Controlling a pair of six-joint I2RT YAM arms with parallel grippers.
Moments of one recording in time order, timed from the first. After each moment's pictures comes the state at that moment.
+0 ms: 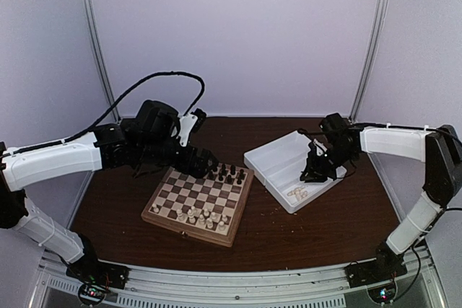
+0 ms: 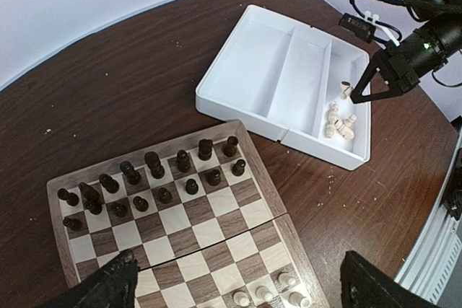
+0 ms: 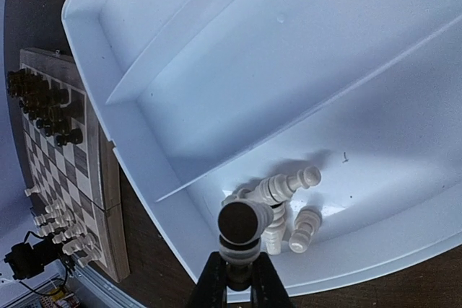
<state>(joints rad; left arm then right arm) -0.89 1.38 1.13 -0.39 -0.04 -0.24 0.38 1.60 1.06 -0.61 -0.36 0.57</state>
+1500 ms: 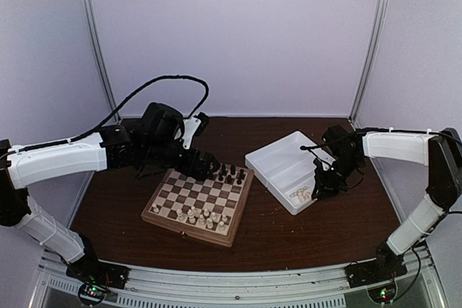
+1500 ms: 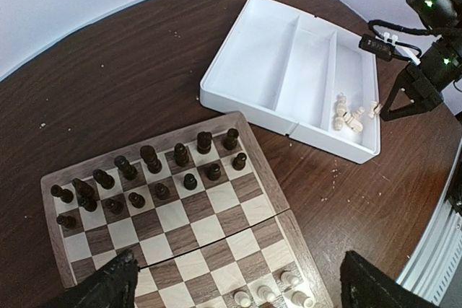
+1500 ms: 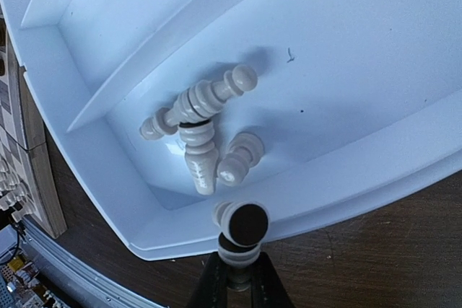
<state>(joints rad) -0.89 1.41 1.13 -0.39 -0.04 -0.24 0.37 1.56 0.98 -0.82 -0.31 0.43</state>
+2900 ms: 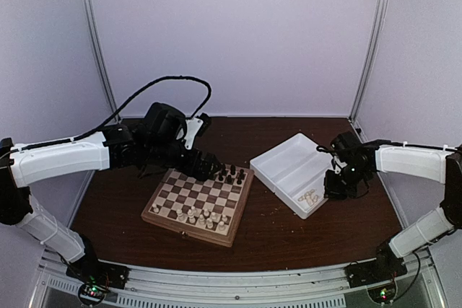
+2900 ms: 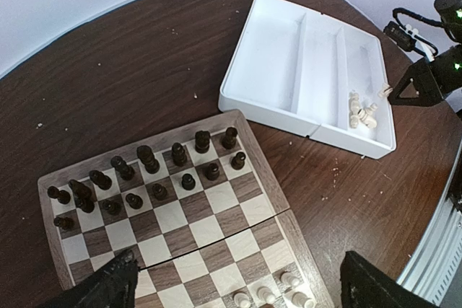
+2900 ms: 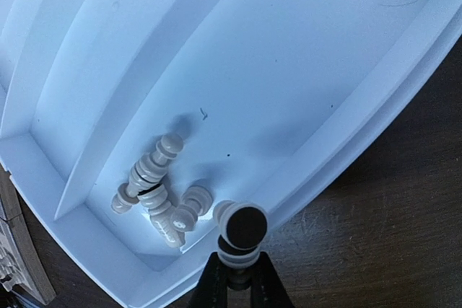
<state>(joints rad) -0.89 1.43 1.14 -0.39 -0.02 -0.24 0.38 1.40 0.82 -0.69 -0.05 0.64</state>
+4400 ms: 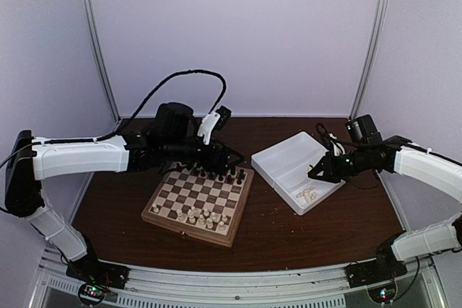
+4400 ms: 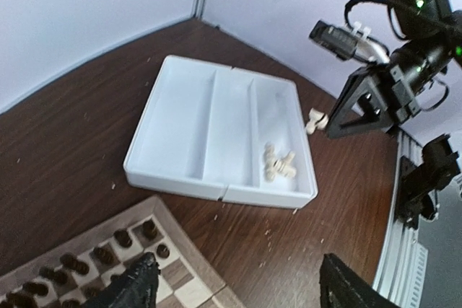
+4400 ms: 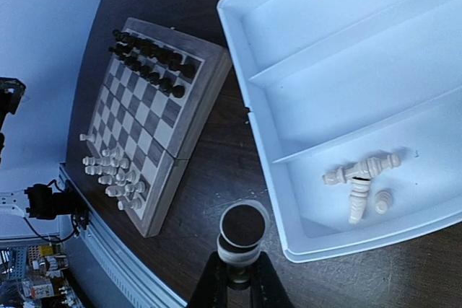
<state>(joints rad) -0.88 1.55 1.13 -0.04 0.22 -0.19 0.38 1.19 0.84 -0.54 -0.45 0.45</state>
